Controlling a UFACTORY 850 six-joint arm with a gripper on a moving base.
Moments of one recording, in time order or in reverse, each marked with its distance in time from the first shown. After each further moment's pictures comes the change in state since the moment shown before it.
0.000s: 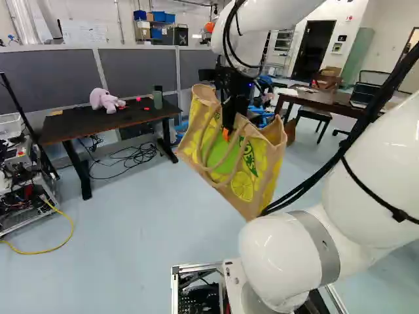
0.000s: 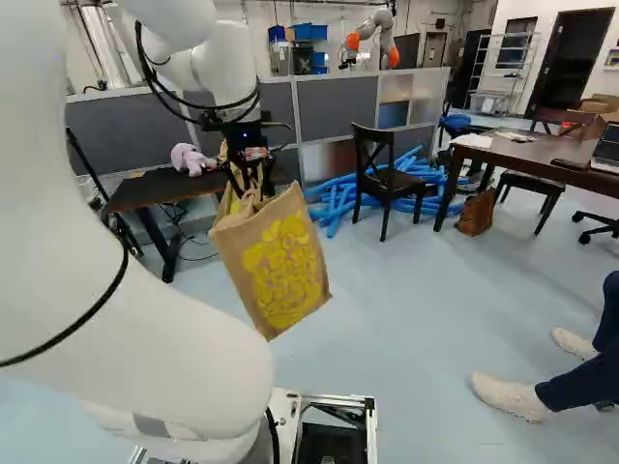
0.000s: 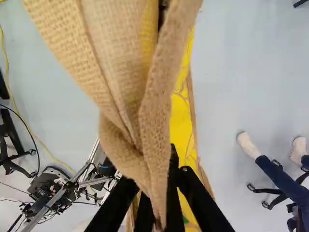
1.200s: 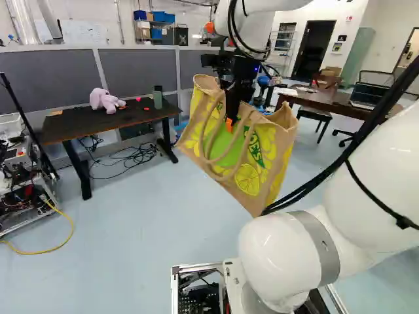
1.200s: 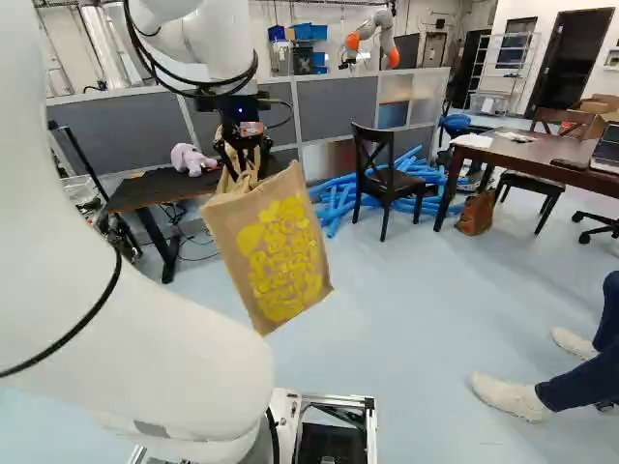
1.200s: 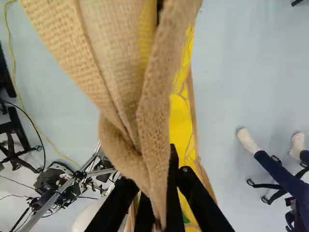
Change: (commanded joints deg) arm -0.7 1.4 -4.0 0.0 -6.2 0.0
